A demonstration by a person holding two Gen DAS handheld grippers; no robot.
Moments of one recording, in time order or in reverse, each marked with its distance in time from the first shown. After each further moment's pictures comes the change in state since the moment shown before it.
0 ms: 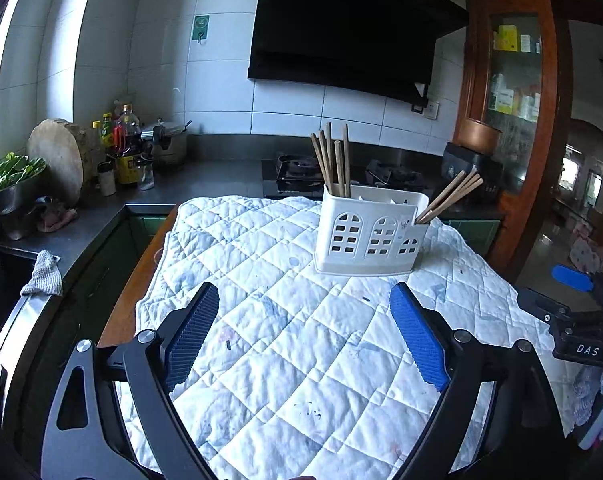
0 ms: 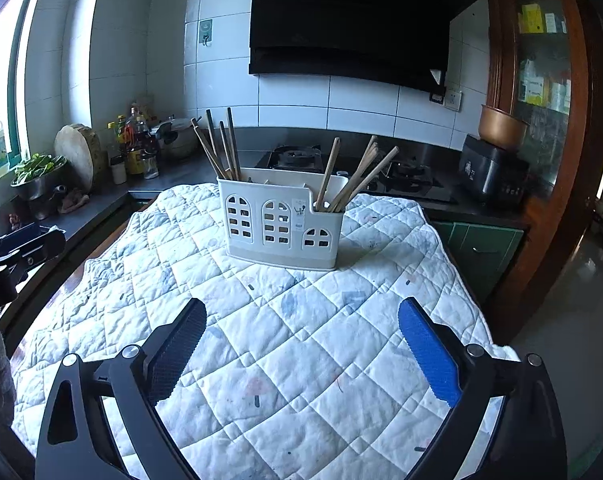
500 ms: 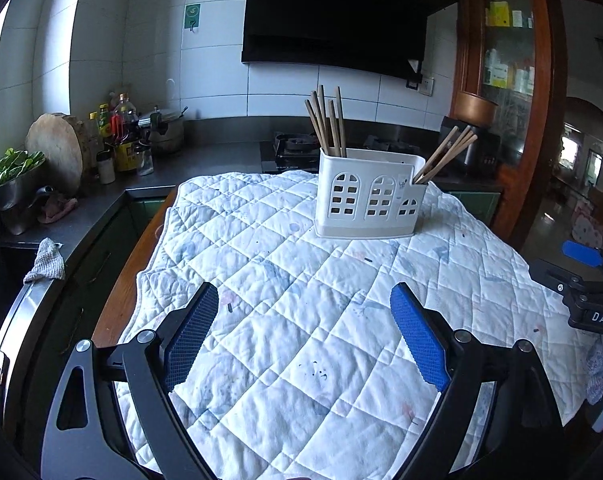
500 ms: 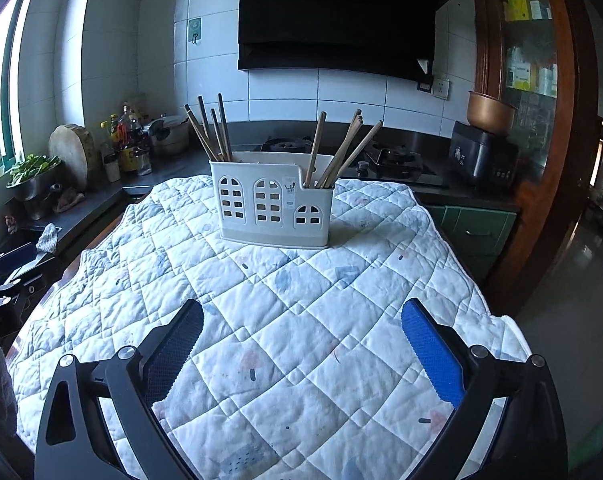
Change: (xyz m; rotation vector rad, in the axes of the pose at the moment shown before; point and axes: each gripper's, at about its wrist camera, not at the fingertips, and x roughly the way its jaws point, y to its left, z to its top) left arm -0.003 -0.004 -0.035 0.047 0.053 0.001; right arm -0.007 -0.002 -0.029 0.025 0.007 -0.022
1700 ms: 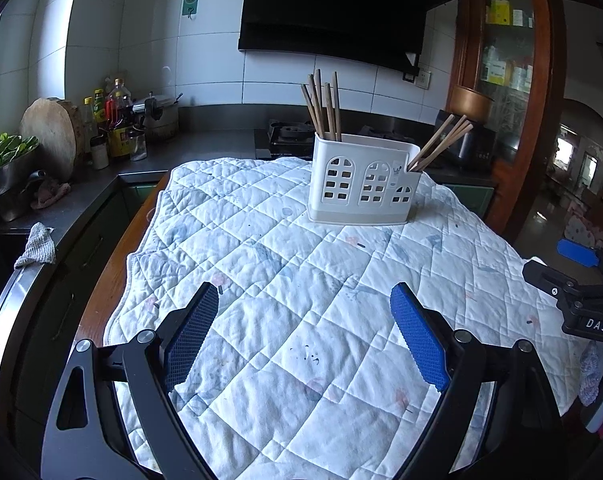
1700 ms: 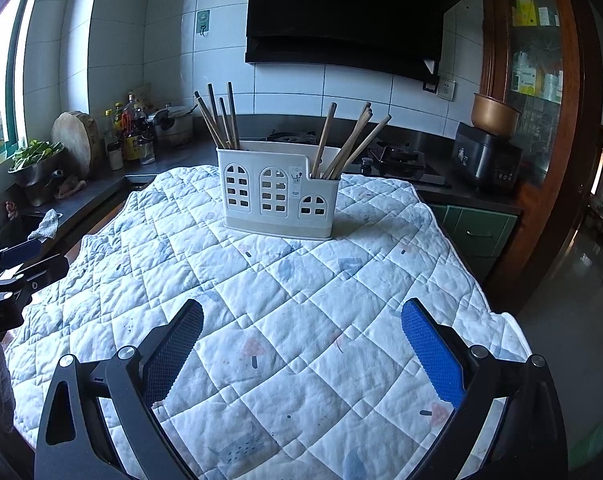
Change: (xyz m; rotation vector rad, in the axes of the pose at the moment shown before) left arm 0.003 0.001 -0.010 -0.020 0.035 -0.030; right arm -0.001 0.008 -0.007 -0.032 0.016 -0.003
